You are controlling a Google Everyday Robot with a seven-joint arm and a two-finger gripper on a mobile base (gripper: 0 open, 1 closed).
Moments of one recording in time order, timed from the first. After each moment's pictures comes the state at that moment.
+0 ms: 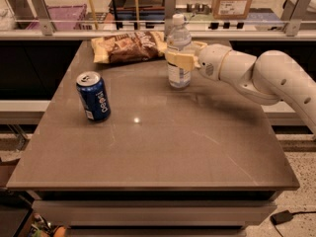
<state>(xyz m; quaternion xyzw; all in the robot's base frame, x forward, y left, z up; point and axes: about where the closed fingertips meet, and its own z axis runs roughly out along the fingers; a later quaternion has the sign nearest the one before) 0.685 -0.065 0.914 -0.31 0.66 0.30 0.62</state>
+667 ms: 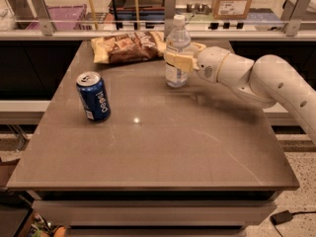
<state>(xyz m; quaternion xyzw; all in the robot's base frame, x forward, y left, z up) 0.688 -0.061 0.905 -0.30 0.65 0.32 0.62</state>
